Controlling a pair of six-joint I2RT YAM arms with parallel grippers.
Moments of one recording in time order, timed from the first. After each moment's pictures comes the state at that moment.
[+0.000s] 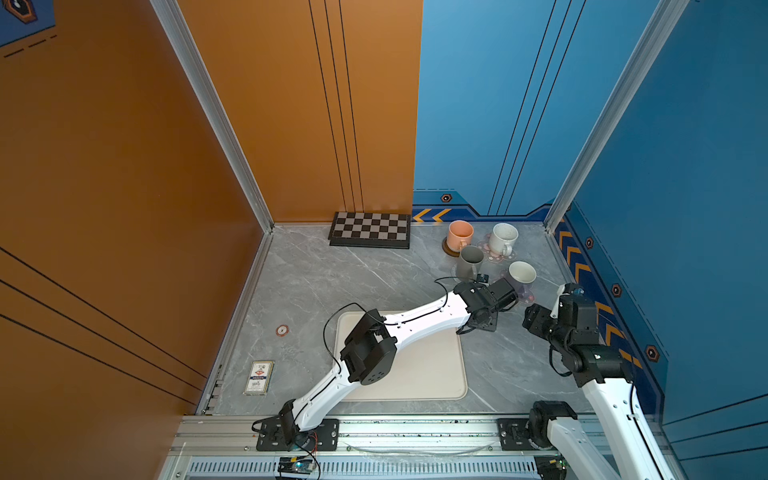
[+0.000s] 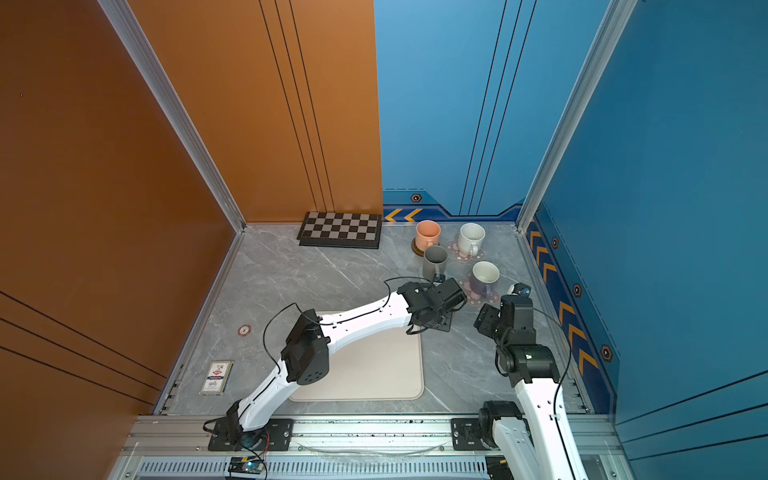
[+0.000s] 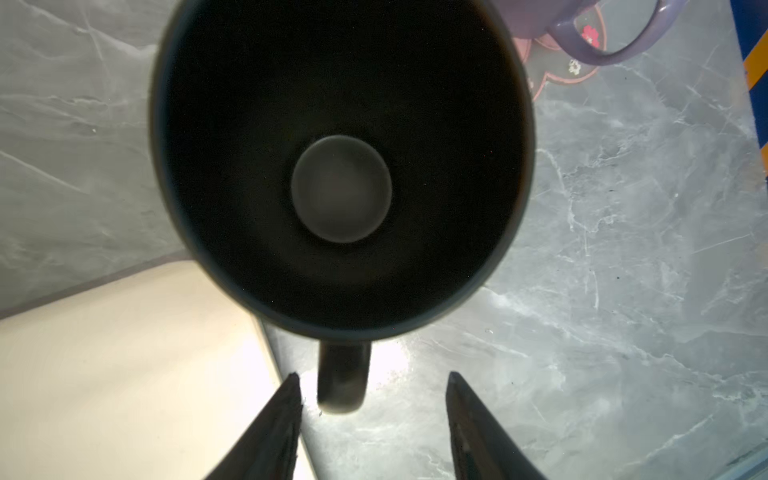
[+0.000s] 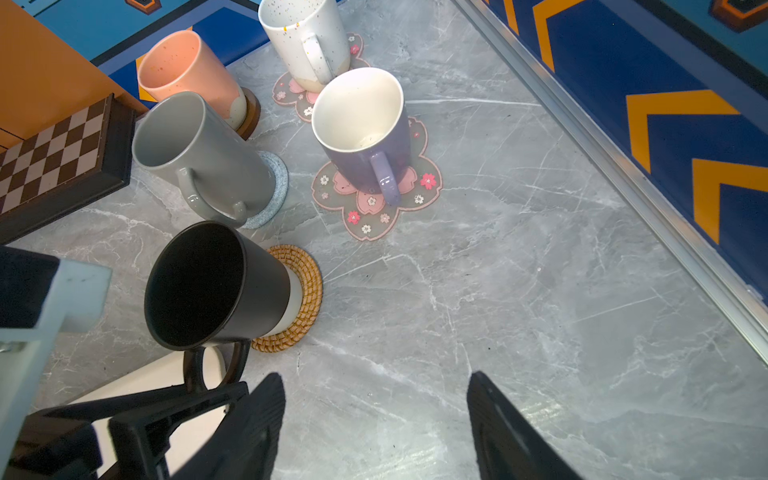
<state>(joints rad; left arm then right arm) -1.11 2.37 2.22 -0.96 -0.19 -0.81 -0.01 0.70 0.69 -0.73 0.10 0.42</state>
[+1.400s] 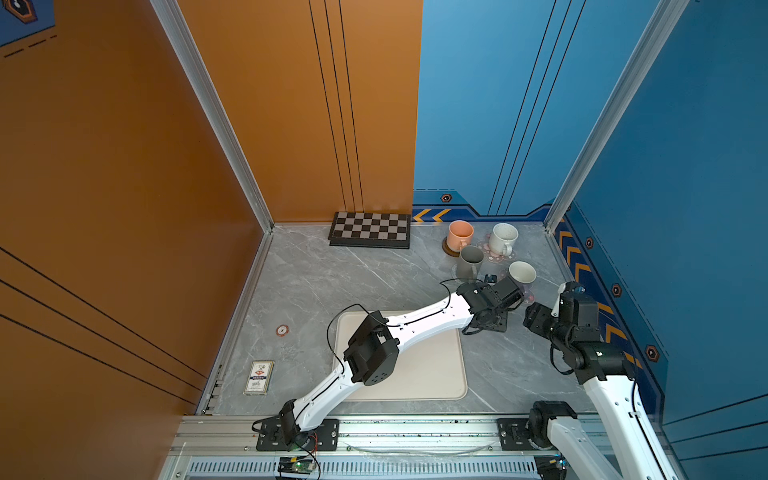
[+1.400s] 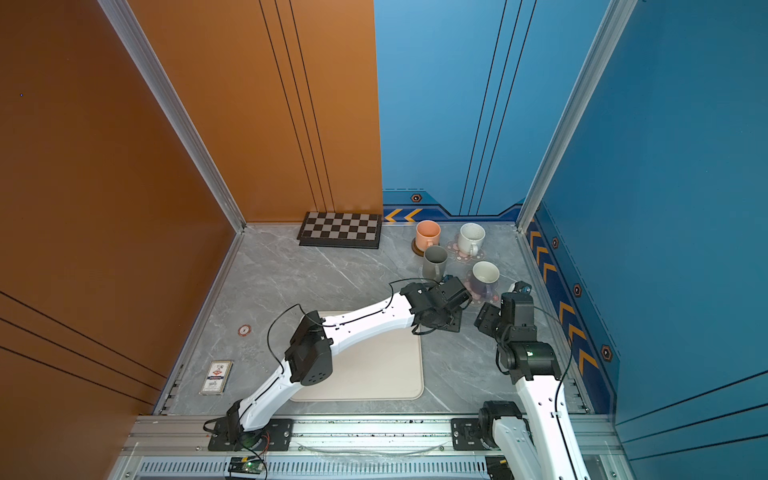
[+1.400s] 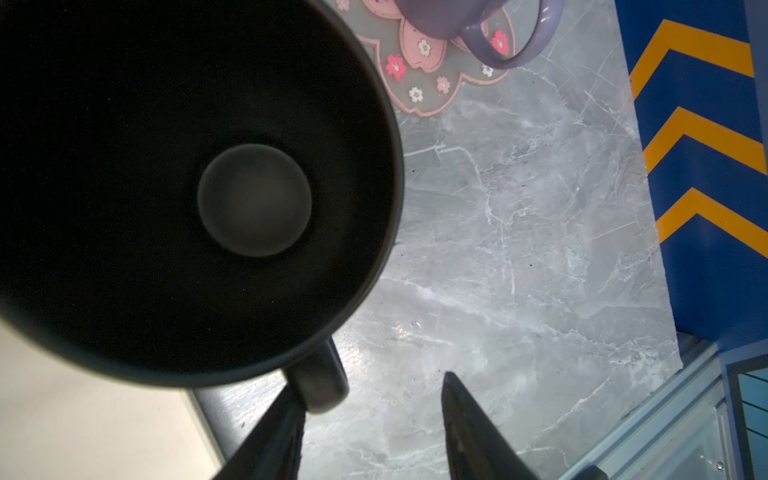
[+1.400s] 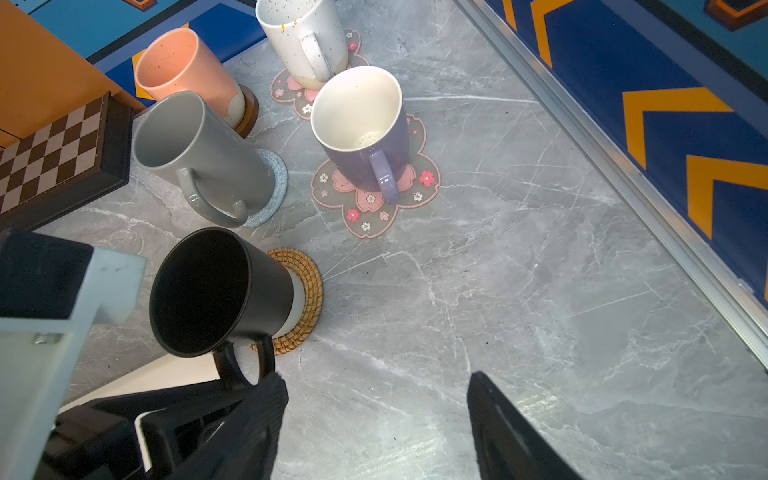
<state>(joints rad) -1.12 2.40 2.28 -0.90 -0.08 -0.84 -0.01 0.72 0.73 -0.76 0.10 0.43</state>
